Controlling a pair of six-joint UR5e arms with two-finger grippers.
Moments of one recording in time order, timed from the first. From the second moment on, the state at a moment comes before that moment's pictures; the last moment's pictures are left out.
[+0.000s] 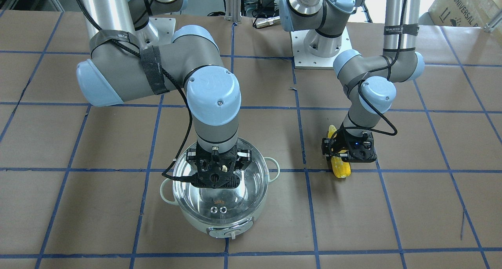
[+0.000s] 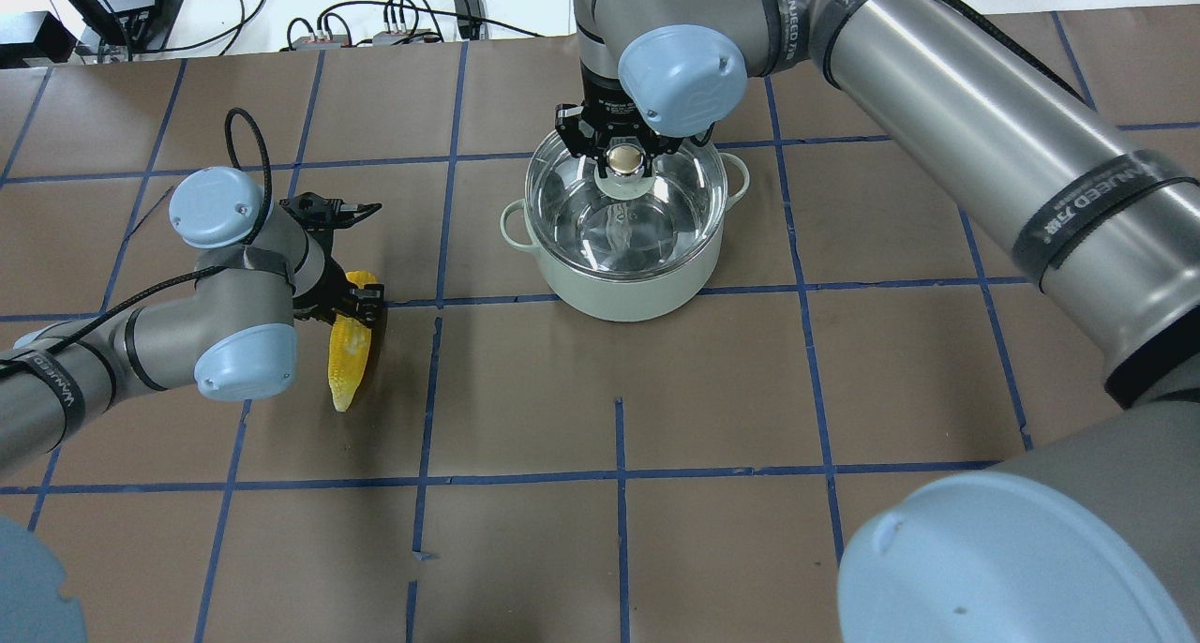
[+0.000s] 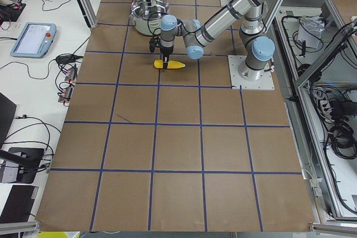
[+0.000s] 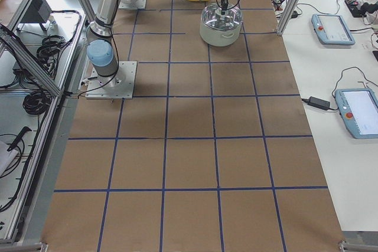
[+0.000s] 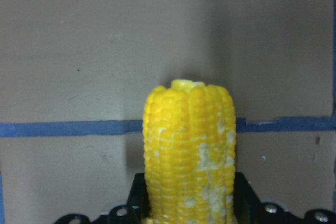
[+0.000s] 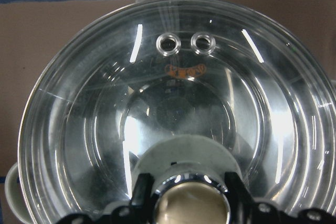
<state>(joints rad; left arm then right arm) -1.38 -1.85 -2.13 -0.63 1.59 0.20 1.90 -1.04 1.24 -1.80 -1.58 0.35</state>
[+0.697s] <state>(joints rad) -1.42 -1.78 -1.87 -1.03 1.64 0.07 1.76 -1.07 1.20 -1.66 -1.59 0.15</state>
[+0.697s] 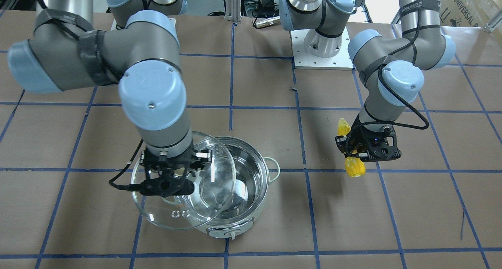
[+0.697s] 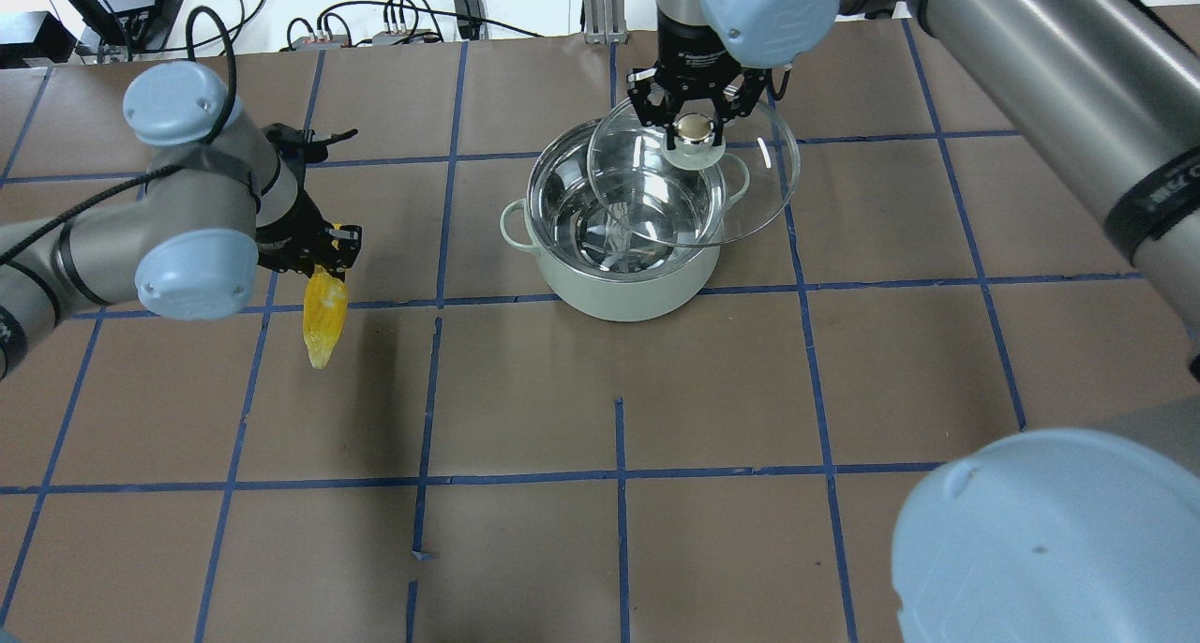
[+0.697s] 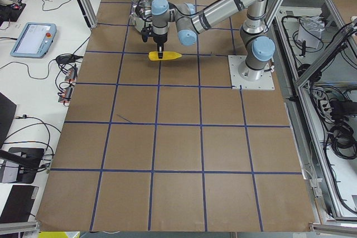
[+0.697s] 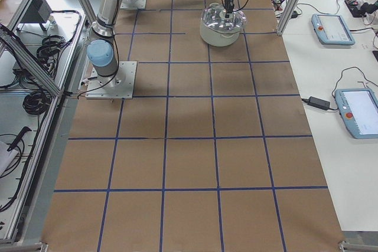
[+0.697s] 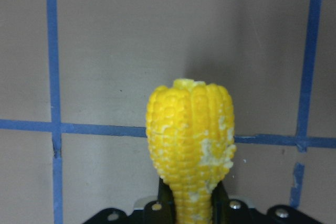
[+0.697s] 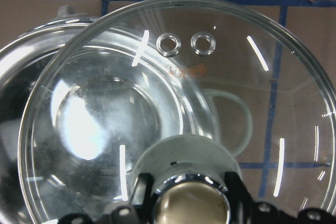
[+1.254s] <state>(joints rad) -1.62 -1.81 -1.60 -1.31 1.63 -0.24 1.48 -1.07 1.29 -1.68 -1.60 -0.15</state>
